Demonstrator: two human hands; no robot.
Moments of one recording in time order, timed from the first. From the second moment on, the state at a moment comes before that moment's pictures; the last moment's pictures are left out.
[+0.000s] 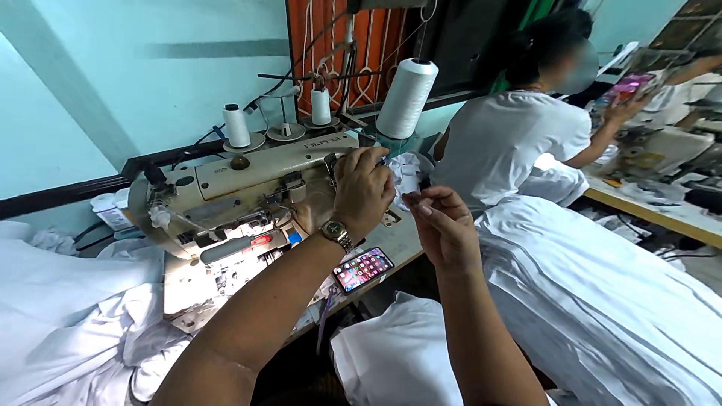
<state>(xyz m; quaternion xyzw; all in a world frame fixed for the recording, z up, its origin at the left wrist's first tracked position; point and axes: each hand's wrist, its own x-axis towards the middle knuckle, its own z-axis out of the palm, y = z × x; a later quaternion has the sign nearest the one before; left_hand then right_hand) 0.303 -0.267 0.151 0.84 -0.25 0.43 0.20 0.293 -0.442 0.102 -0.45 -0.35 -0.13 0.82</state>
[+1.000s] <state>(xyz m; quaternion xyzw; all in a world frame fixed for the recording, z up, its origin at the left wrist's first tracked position) 0.310 -0.247 0.148 0.83 -0.28 0.42 0.23 0.273 -0.487 0.024 -0.62 -0.44 0.08 0.65</state>
